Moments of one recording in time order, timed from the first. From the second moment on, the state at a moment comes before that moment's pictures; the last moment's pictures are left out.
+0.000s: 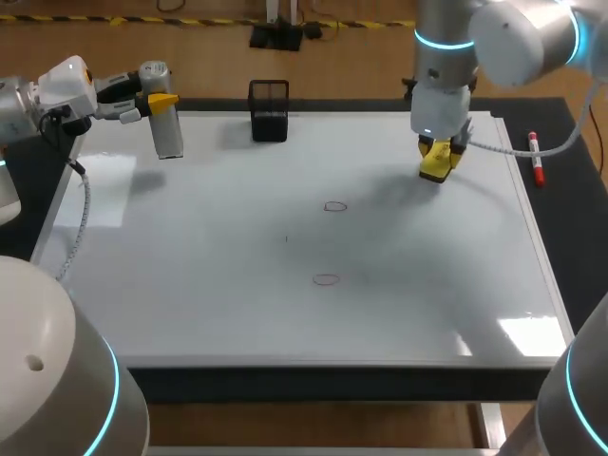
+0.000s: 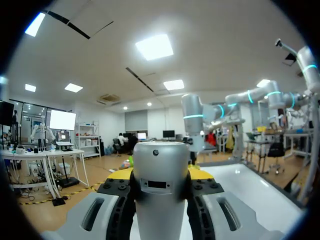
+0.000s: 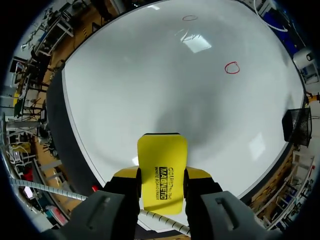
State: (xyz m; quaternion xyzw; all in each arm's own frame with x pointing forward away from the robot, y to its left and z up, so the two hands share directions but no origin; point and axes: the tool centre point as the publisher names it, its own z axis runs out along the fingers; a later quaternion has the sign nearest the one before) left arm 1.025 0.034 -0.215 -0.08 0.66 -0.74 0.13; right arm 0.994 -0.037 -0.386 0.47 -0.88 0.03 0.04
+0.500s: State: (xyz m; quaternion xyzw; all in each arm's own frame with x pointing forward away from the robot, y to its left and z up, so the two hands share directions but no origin) left arm 0.993 -0.031 -0.213 -0.04 0.66 -0.75 0.08; right arm 0.994 -0.037 -0.387 0.47 -0.88 0.03 0.04
